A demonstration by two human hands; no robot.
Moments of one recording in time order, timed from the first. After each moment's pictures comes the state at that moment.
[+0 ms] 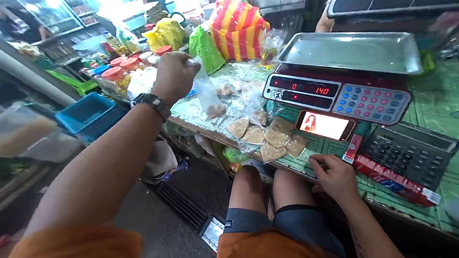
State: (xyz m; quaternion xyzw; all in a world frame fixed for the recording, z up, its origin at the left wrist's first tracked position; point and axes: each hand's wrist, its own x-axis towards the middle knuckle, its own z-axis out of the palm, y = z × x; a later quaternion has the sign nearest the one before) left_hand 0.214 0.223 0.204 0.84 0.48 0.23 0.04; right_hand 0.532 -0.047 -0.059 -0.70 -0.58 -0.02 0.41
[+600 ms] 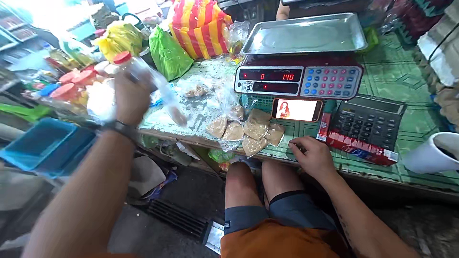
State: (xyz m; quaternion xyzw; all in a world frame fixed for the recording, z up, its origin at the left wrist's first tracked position) left_hand 0.194 0.227 0.178 0.79 0.53 0.29 0.08; right_hand 0.528 -0.051 -0.065 -0.73 -0.55 -0.01 0.40
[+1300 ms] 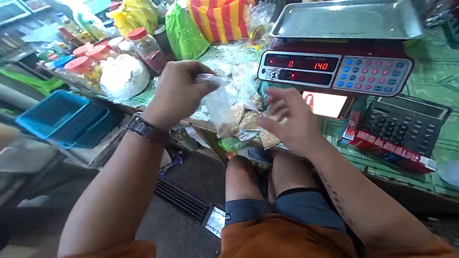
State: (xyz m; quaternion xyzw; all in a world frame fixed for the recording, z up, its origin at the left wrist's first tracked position) left_hand 0.212 0.160 0.172 0.88 0.36 0.26 0.18; right_hand 0.437 0.022 0.065 -0.57 -0.66 0.10 0.49
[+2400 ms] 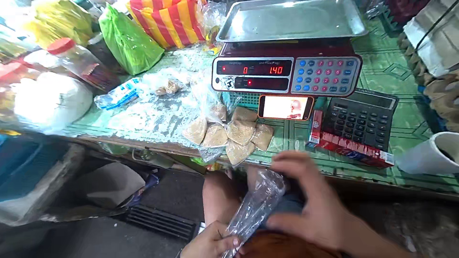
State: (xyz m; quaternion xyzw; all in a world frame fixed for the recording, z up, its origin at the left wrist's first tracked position) left_hand 0.182 0.020 -0.101 0.67 0.14 -0.02 0.73; right_hand 0.478 -0.093 0.006 -0.56 -0.62 0.17 0.52
